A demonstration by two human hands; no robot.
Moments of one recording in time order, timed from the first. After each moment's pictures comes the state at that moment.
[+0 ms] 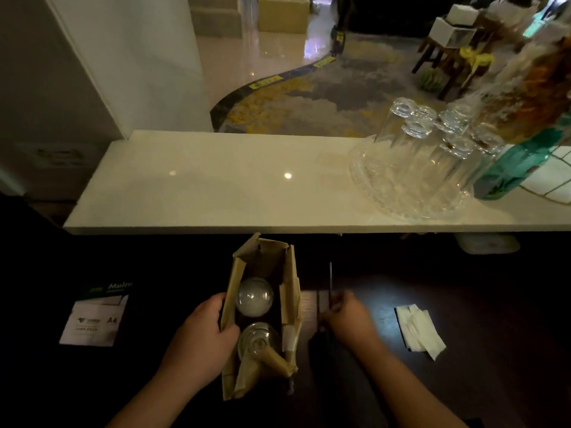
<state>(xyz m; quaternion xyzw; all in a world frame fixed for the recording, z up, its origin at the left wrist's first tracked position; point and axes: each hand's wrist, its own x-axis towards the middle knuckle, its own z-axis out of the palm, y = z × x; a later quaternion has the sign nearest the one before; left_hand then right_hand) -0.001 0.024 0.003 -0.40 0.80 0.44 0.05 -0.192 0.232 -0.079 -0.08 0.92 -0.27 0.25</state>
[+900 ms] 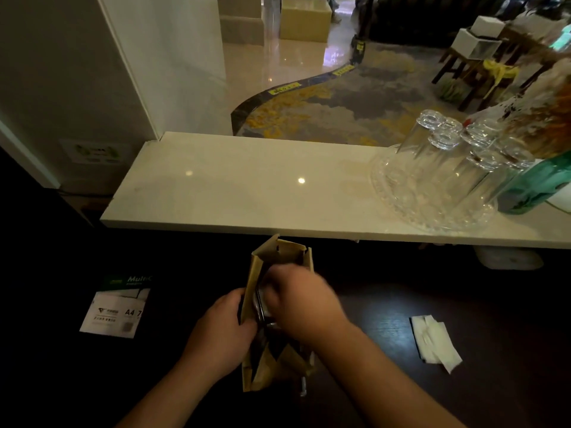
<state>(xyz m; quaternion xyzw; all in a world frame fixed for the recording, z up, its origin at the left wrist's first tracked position) -0.001 0.017 0.005 -0.40 0.79 0.45 0.03 -0.133 0.123 0.019 -0.43 0.86 -0.25 0.12</state>
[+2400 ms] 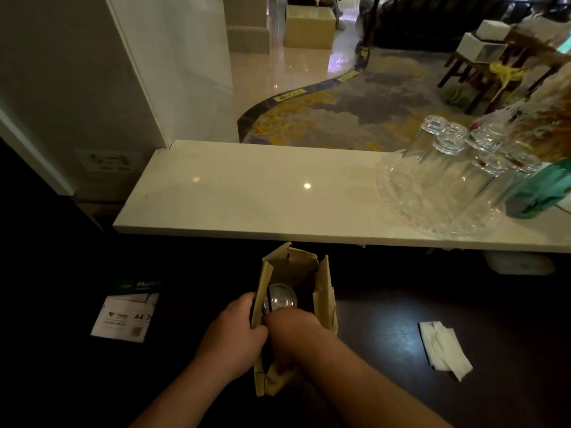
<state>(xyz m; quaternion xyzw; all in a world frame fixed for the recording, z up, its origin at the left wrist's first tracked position) -0.005 0.023 0.015 -0.39 0.82 0.42 0.05 -0.117 0.101 -0.022 -0.49 0.79 0.05 0.37</state>
